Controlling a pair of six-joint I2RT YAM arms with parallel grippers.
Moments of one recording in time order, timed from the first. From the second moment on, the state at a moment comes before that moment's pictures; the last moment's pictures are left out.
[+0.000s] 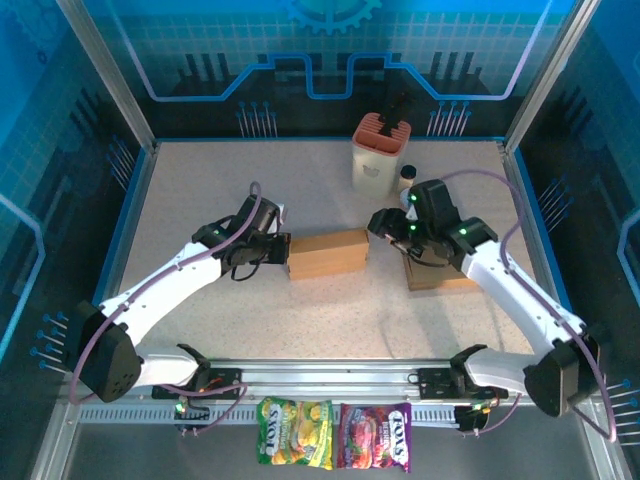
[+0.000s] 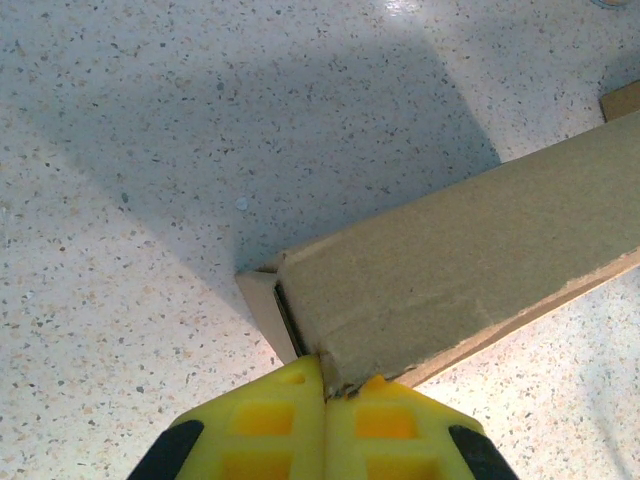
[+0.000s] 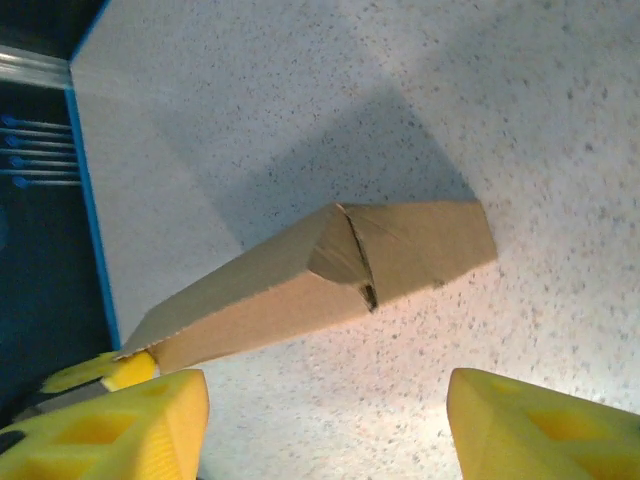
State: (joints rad) left arm -0.54 1.30 1.02 -0.68 0.04 -0.48; right arm 0.42 1.17 1.03 -0.67 -0.24 1.02
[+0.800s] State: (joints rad) left arm -0.56 1.30 1.02 -0.68 0.02 -0.48; right arm 0.48 1.22 0.79 -0.30 -0.24 1.66
